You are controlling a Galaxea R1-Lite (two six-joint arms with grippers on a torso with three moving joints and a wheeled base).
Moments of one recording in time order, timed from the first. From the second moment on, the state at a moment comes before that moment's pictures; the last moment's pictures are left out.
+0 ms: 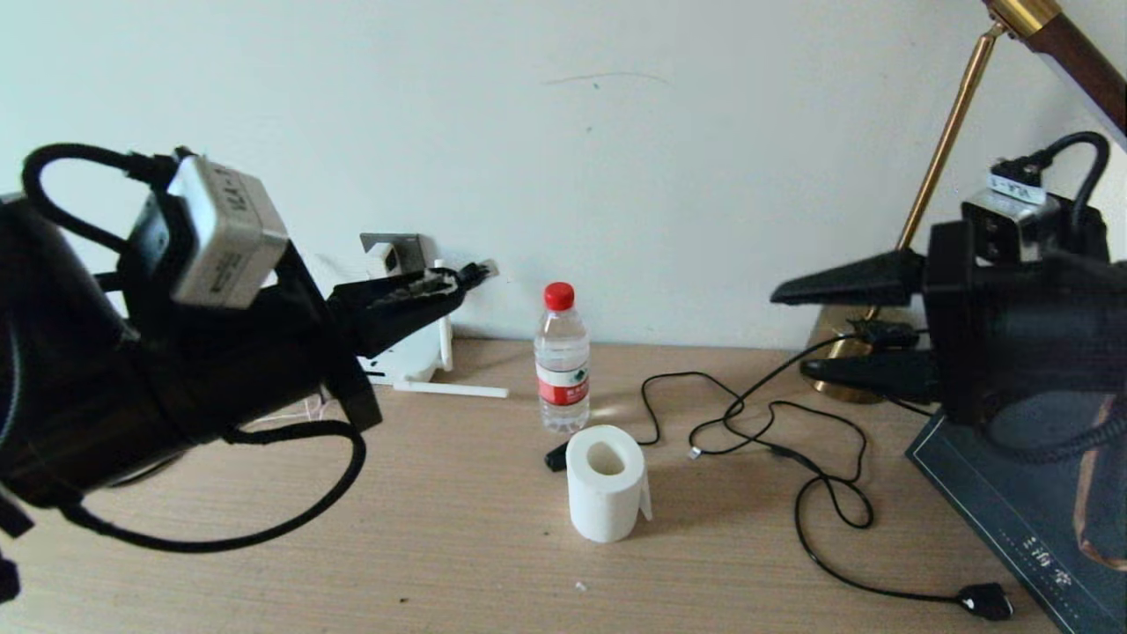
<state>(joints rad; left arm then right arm) -0.41 1.41 -0.71 -0.82 -0.44 0.47 0.50 1.34 -1.12 0.17 0.26 0.99</state>
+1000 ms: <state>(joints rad) -0.17 1.34 -0.77 -0.38 -0.19 -0.05 0.19 0.56 -0.50 0.11 -0.35 0.33</state>
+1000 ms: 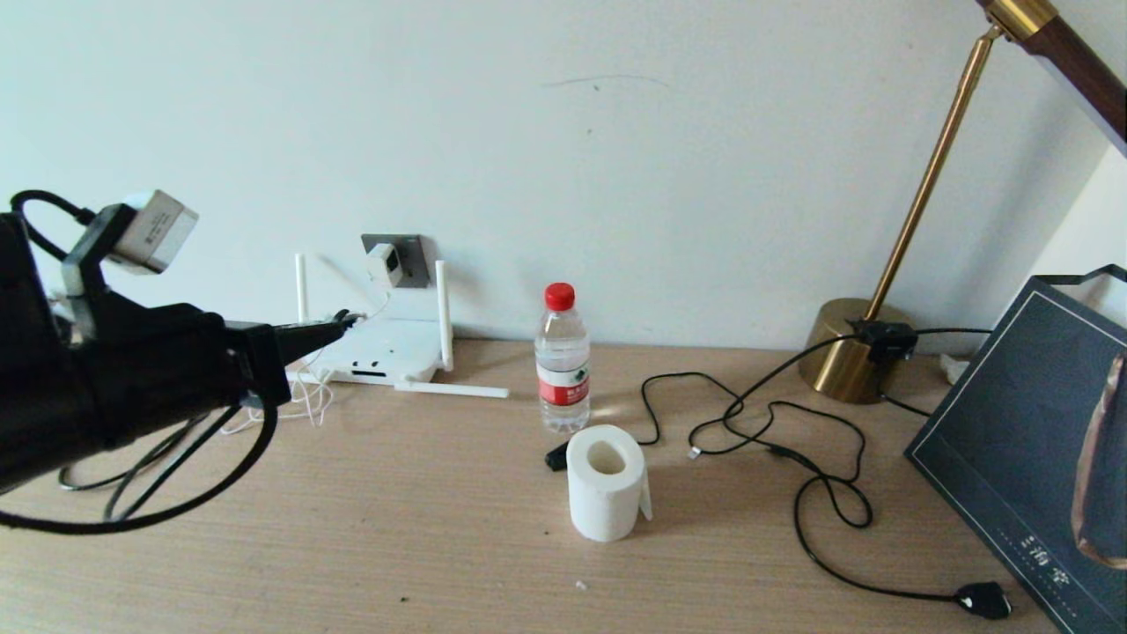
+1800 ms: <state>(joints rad) -0.12 1.40 -0.64 -0.43 -0.03 -0.04 0.06 0.26 -0.12 0.05 -0.14 -0.01</state>
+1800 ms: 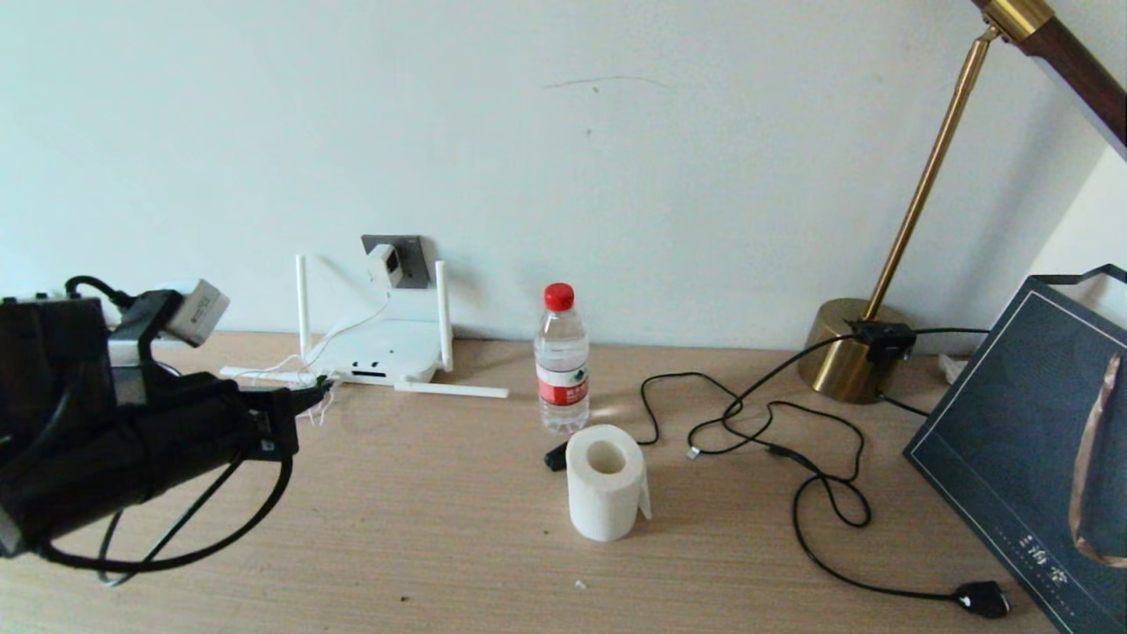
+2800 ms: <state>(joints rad) -0.11 1.62 -0.52 -0.83 0.01 -0.01 0.01 0.04 0.00 0.00 0.00 -0.03</state>
